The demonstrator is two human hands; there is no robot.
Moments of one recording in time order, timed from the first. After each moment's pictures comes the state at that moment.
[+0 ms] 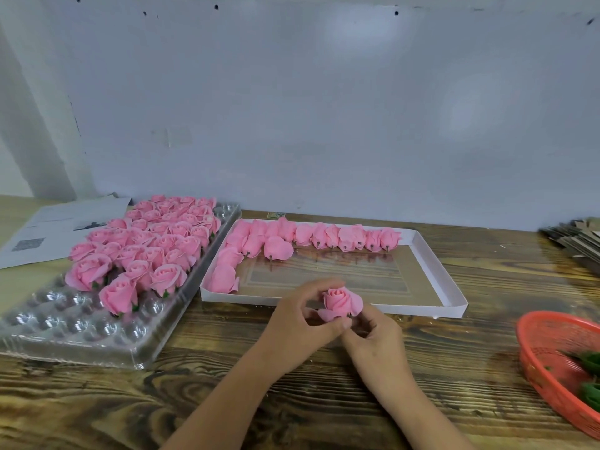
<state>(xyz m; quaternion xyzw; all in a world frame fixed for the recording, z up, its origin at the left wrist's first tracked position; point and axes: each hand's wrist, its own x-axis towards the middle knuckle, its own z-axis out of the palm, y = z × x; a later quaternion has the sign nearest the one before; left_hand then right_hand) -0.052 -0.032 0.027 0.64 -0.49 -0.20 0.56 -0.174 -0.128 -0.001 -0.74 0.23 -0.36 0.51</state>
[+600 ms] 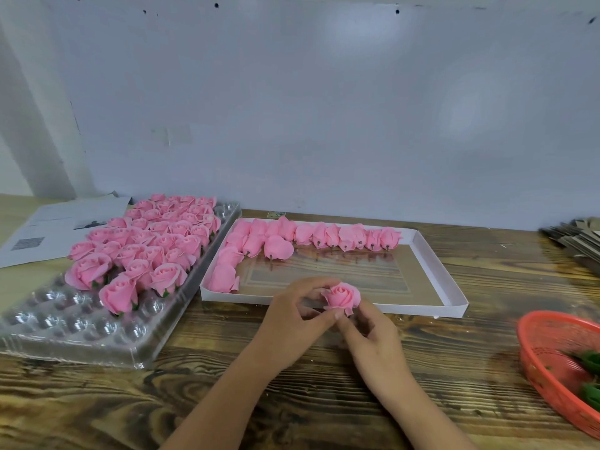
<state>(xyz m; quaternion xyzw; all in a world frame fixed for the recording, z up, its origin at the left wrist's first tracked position) -0.047 -0.034 0.024 0.63 -0.47 -0.18 0.59 -0.172 -0.132 -0.008 -0.75 0.22 -0.36 0.51</state>
